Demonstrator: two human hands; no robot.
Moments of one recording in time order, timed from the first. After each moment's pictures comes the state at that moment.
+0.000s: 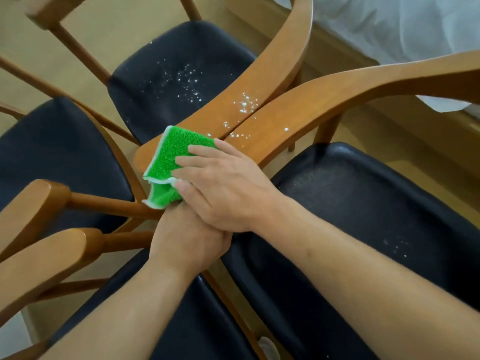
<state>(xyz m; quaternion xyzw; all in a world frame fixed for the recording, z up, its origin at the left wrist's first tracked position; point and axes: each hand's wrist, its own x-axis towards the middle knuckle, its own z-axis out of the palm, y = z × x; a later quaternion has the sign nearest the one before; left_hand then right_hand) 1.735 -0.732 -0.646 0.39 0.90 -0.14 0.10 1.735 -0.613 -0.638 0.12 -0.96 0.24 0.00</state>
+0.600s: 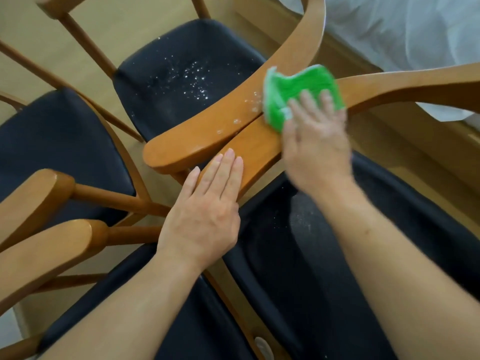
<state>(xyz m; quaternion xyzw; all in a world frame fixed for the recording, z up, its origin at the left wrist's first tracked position) 1.732 -0.737 -0.652 0.40 0.92 -0.04 0.01 1.737 -0.539 -0.660 -0.22 -0.95 0.21 0.12</state>
